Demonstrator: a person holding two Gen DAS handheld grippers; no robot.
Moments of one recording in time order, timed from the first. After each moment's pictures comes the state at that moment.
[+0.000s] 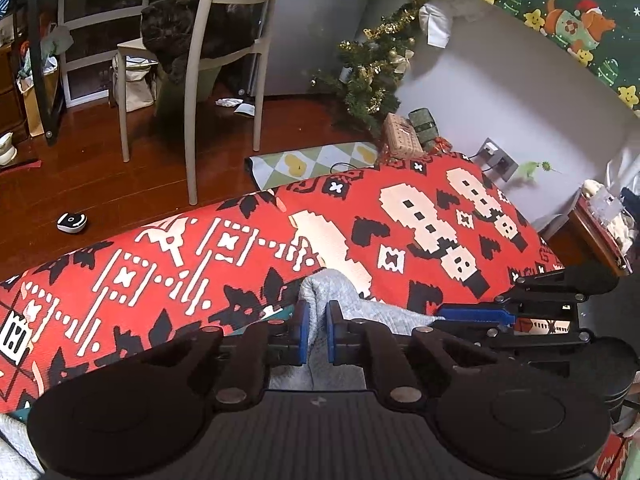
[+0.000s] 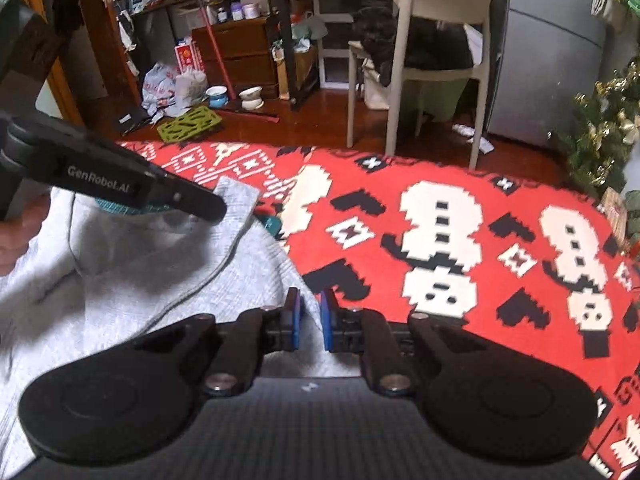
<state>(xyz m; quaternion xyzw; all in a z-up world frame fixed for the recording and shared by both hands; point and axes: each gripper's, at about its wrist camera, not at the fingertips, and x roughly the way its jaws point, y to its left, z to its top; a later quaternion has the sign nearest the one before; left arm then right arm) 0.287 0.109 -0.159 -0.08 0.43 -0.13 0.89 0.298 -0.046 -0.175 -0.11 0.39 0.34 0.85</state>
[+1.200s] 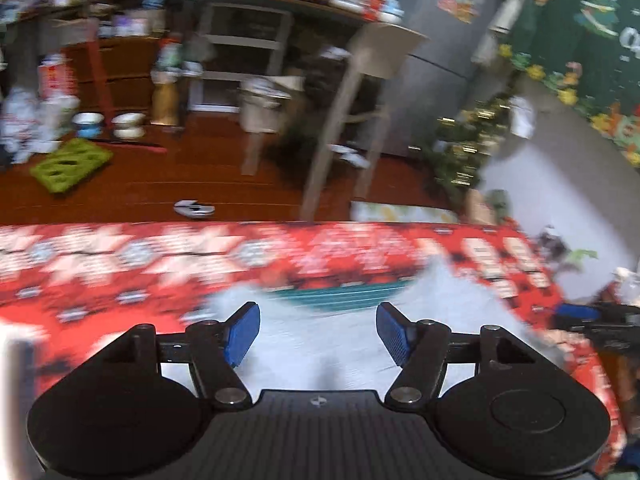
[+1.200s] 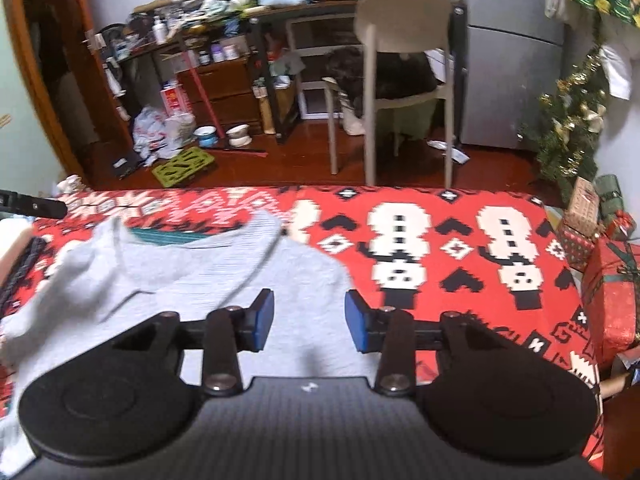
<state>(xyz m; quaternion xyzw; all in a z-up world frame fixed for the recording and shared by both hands) 0.112 0.262 -0.077 -0.15 0.37 0.06 0.91 0.237 -0.093 -0.099 -0.04 0.37 0.32 0.87</state>
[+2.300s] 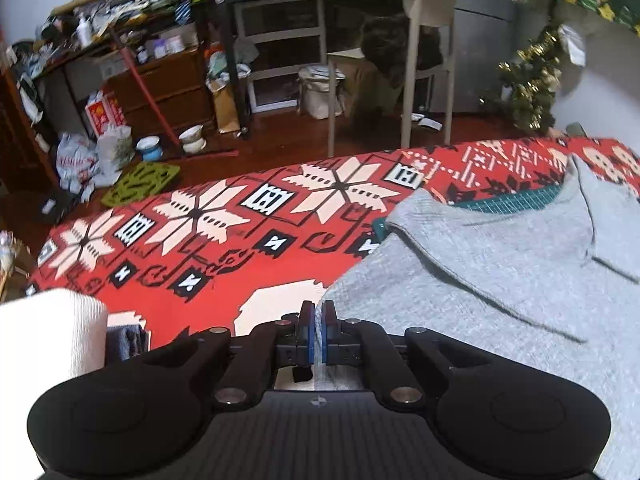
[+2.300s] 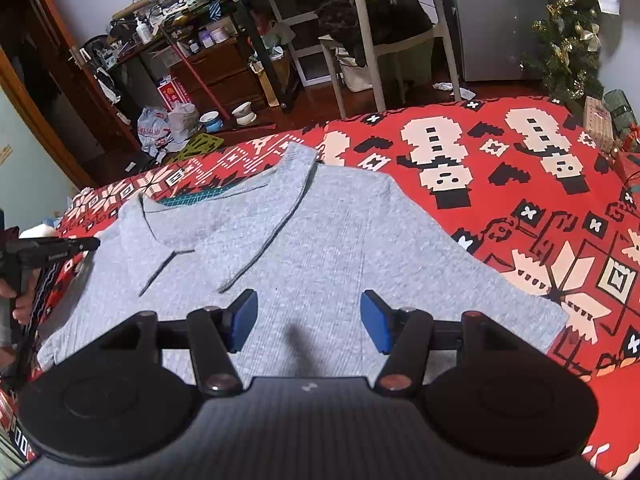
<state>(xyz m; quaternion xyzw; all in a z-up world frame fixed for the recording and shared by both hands) 0.105 0.302 -0.163 -0.02 0.40 0.12 0.91 0.206 -0.086 -0.143 0.03 0.44 0.31 0.84</state>
